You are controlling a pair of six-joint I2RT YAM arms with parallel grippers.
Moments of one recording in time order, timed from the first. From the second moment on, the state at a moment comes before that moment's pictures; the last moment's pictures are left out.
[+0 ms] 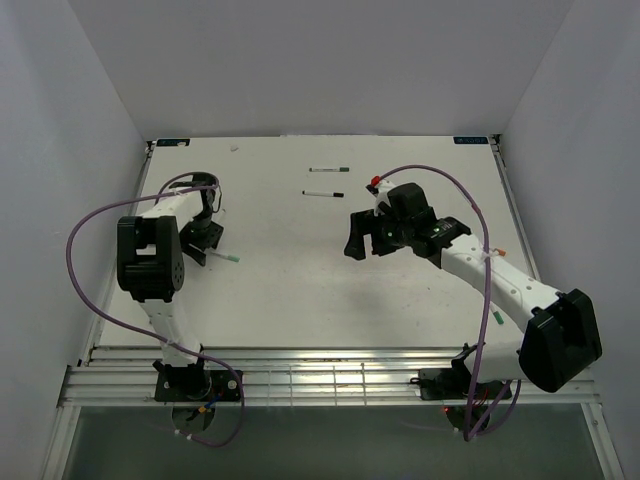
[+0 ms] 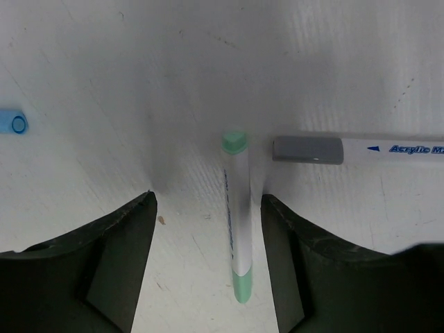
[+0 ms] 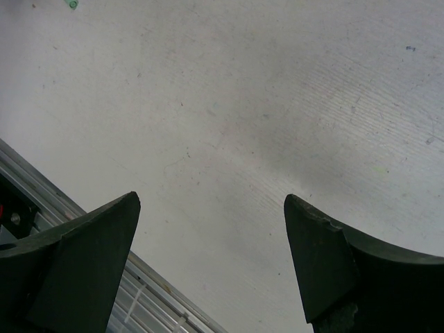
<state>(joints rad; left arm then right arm) -0.01 1.93 1.33 -0.94 -0.37 -1.16 0.59 1.34 1.02 -0.42 -0.25 0.28</state>
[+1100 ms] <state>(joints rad) -0.28 1.59 1.11 -0.82 -0.32 -1.04 0.59 1.28 0.92 -0.33 -0.41 0.34</state>
